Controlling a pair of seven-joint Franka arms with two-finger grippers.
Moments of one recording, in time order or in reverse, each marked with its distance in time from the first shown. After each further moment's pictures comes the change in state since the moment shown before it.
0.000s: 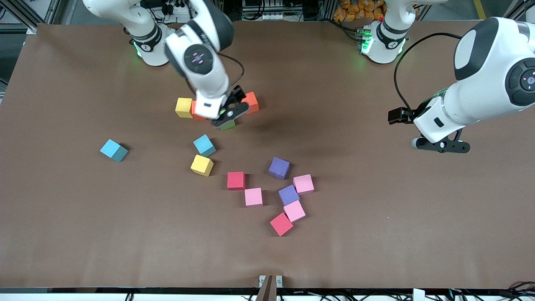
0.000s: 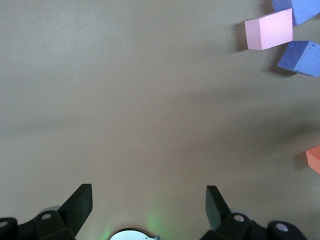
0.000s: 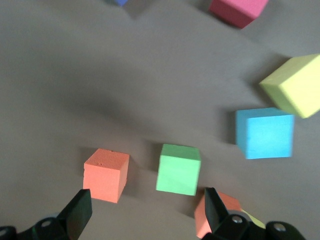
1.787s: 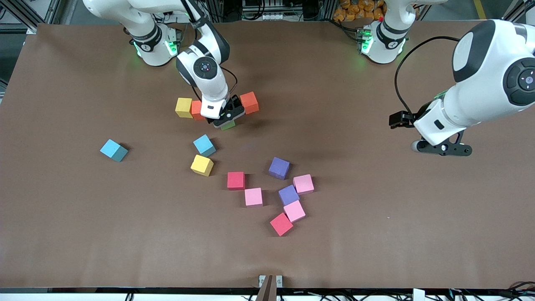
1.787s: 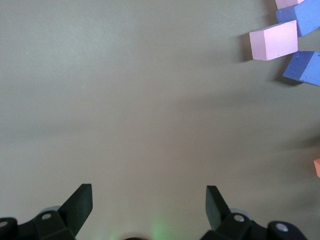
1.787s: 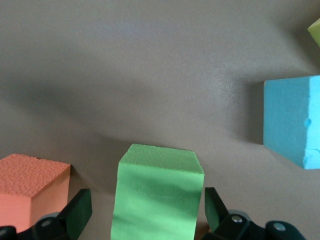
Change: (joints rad) left arm -0.002 0.009 -0.001 0.000 0.028 0.039 0.000; right arm -0.014 0.097 0.023 -0.297 -0.086 0.438 0.052
